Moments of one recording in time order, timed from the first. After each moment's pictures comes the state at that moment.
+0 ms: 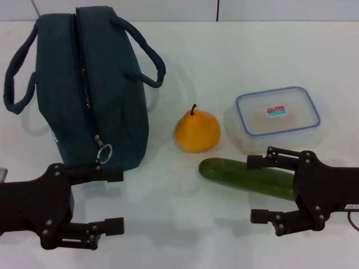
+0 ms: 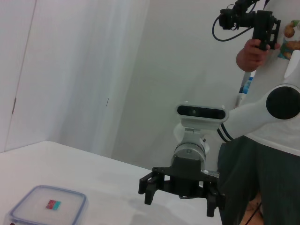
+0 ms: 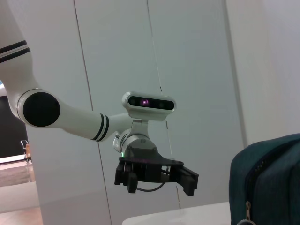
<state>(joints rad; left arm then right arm) -0.23 -1.99 0.95 0.77 1.68 1.99 -1.29 0.47 2.02 -0.99 -0.43 -1.69 -1.83 0.96</state>
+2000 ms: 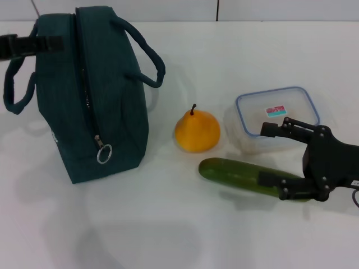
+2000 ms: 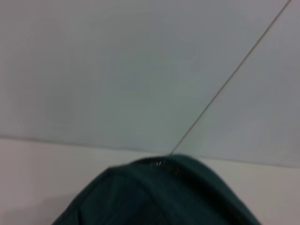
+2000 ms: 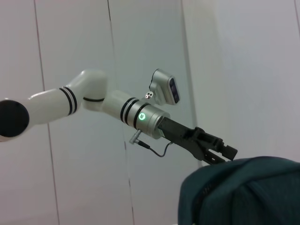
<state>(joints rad) -0.40 -2.08 0.67 1.42 2.14 1.58 -2.47 0.44 2.01 -0.97 -0.42 -1.57 -1.79 0.94</state>
